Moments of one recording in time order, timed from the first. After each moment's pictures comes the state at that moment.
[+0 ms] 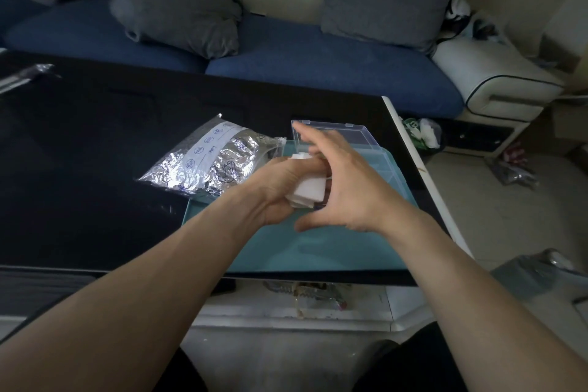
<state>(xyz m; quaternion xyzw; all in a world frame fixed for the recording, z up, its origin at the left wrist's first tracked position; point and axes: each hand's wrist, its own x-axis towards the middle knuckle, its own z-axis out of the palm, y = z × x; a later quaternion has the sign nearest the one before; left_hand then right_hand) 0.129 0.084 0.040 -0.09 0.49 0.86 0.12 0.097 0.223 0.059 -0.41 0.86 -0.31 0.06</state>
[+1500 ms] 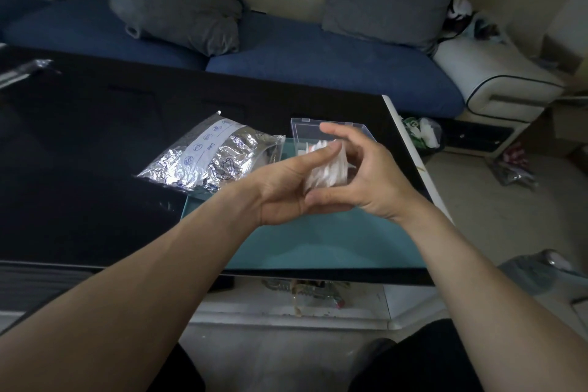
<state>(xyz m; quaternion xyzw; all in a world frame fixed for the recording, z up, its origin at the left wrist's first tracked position) 0.133 0.088 0.045 -0.01 0.49 0.85 0.22 0.084 0.244 0.055 -0.32 0.80 -0.50 0.09</state>
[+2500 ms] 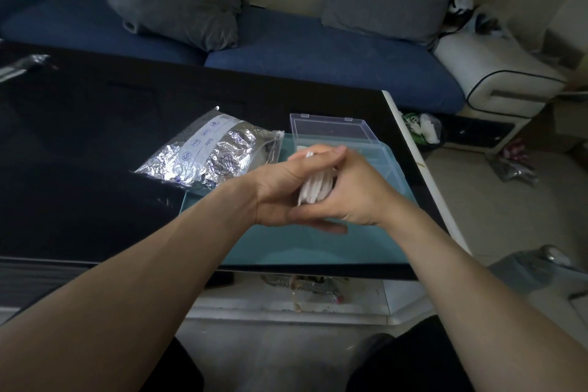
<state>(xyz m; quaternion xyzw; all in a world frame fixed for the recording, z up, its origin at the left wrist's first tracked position) 0.139 0.089 0.044 0.00 0.52 0.81 0.27 0.095 0.229 0.052 -0.39 0.82 -0.42 0.11</state>
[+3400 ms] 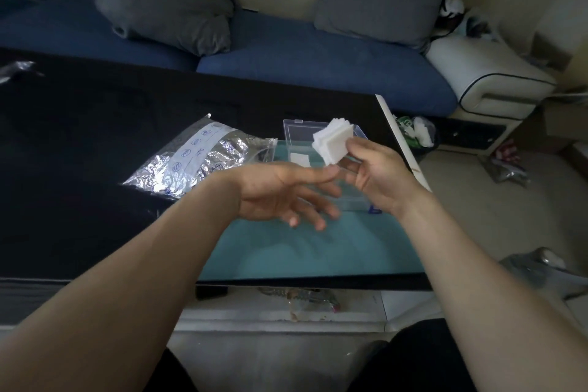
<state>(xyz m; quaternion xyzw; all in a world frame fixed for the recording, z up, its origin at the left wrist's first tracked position) 0.121 0.067 0.051 0.02 0.65 0.69 0.32 0.027 0.248 0.028 -0.05 0.58 -0.78 0.22</state>
